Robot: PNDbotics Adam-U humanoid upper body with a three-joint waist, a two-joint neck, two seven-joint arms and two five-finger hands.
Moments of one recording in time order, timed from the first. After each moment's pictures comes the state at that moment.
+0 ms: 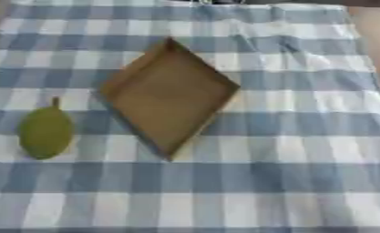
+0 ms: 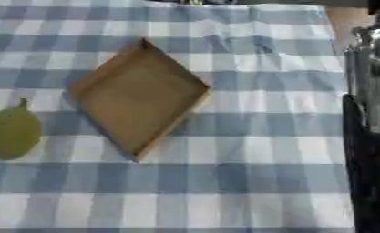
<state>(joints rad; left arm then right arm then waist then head) -0.42 0.43 0.06 -1.99 0.12 -0.41 0.51 -0.65 -0.36 -0.13 -1.98 0.21 -0.18 -0.25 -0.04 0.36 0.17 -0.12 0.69</state>
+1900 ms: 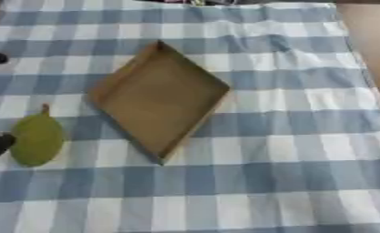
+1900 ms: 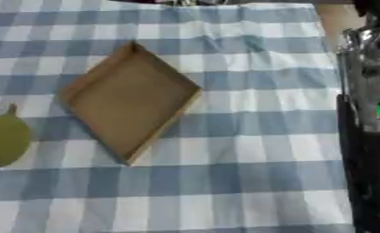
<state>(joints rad) -0.35 1.01 -0.22 -1.99 -0.39 -0.20 -0.14 -0.63 -0.39 -0.13 -1.98 0.22 -0.16 -0.25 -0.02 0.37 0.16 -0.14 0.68</state>
